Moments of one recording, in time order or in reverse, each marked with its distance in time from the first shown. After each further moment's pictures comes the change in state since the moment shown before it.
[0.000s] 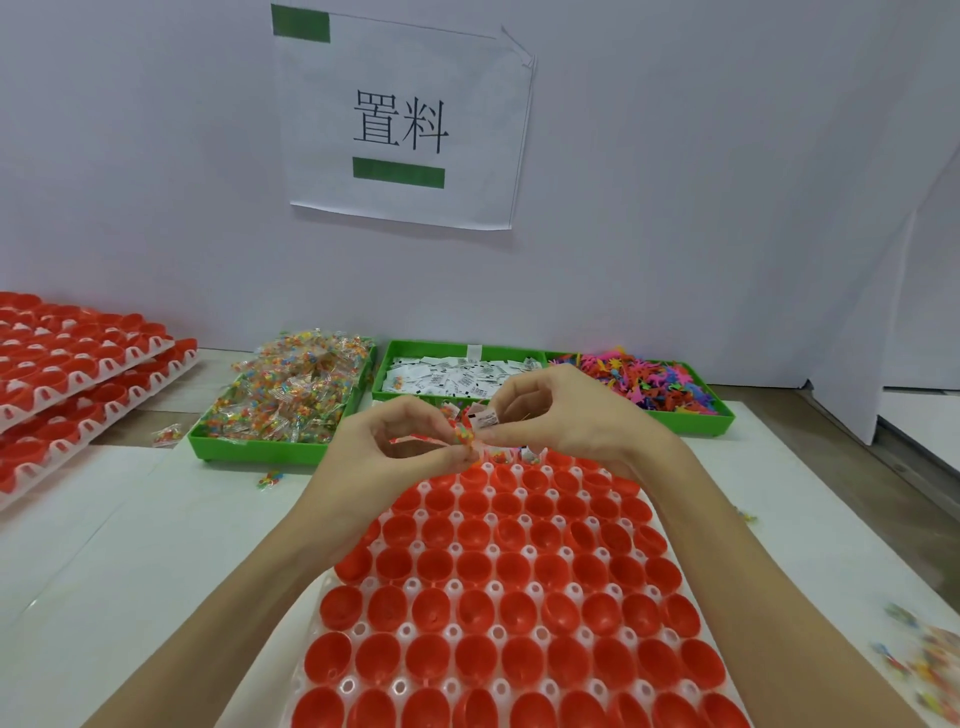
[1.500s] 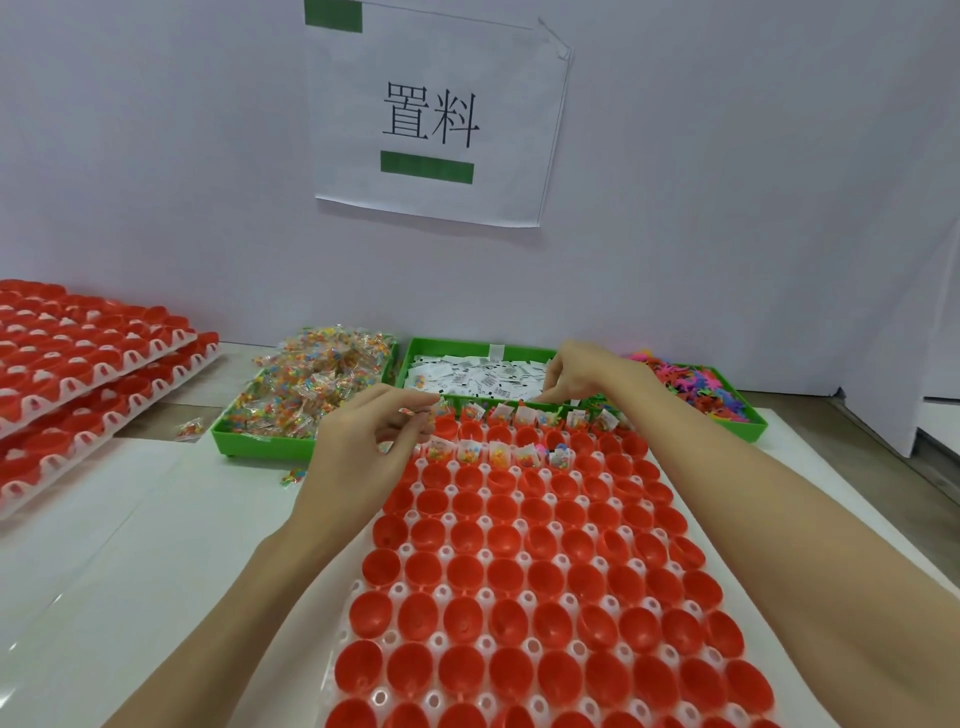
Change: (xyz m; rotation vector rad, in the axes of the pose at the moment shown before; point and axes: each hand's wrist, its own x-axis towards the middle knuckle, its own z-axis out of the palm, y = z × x) left_hand 0.013 -0.028 -0.035 0.644 0.275 0.443; right_hand 0.133 0.061 -0.035 -0.711 -0.025 0.288
